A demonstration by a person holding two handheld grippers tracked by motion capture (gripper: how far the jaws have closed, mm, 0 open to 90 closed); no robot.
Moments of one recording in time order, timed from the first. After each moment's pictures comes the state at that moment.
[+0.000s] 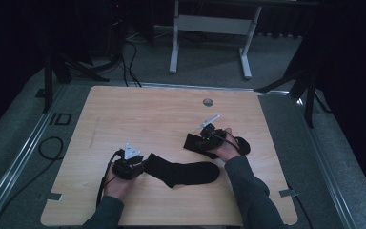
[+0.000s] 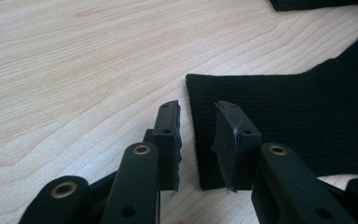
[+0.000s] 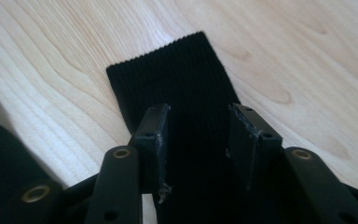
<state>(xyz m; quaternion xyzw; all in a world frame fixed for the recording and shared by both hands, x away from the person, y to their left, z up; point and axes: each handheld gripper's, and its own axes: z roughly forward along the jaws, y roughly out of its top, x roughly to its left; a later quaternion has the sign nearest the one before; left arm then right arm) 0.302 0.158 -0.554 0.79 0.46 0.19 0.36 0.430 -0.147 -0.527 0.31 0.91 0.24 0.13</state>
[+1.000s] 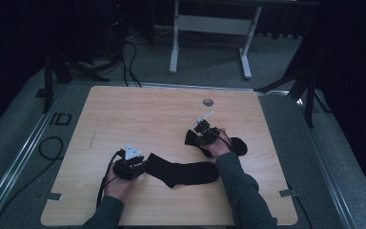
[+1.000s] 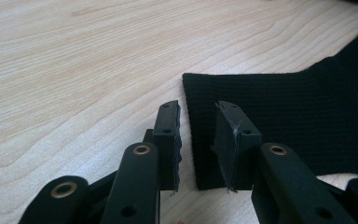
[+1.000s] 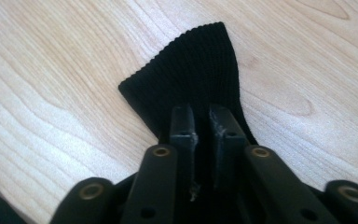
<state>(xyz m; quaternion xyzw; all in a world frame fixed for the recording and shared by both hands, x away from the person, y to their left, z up) 0.302 0.156 -0.554 0.79 0.46 0.19 0.36 0.449 -0.128 -0.536 0.38 0.89 0.23 0.10</state>
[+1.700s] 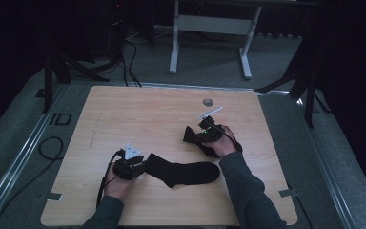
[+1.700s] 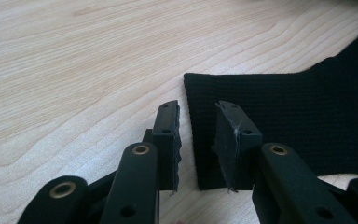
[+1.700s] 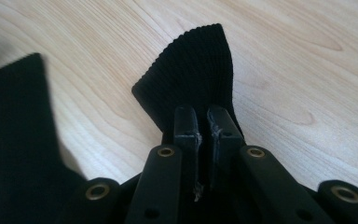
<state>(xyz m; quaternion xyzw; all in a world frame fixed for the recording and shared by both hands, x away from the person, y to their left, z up) 0.302 0.157 -0.554 0.79 0.46 0.19 0.36 0.434 -0.141 -0.498 0.37 0.88 0.30 0.06</state>
